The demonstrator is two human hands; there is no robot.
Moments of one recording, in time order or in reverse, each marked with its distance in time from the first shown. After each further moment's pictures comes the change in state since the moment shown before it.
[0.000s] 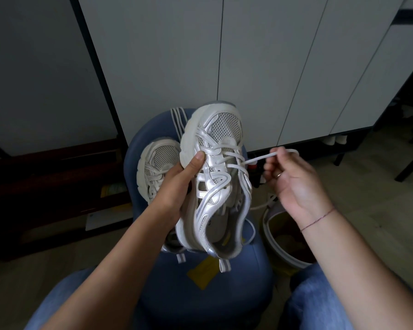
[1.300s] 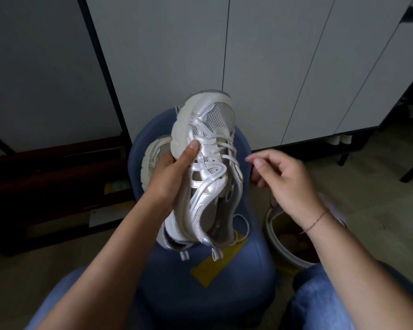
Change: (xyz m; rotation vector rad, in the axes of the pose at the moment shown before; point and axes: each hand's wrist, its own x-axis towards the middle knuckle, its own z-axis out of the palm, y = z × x) left_hand -0.002 0.015 -0.011 0.095 0.124 0.109; right_hand -0.011 0.006 0.004 -0.930 -0.269 -0.419
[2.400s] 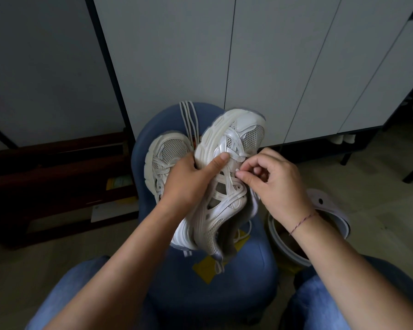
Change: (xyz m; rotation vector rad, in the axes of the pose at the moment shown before) left_hand -0.006 -0.010 0.016 0.357 0.058 0.061; right_hand -0.001 -0.002 0.022 -0.275 0.084 -0.201
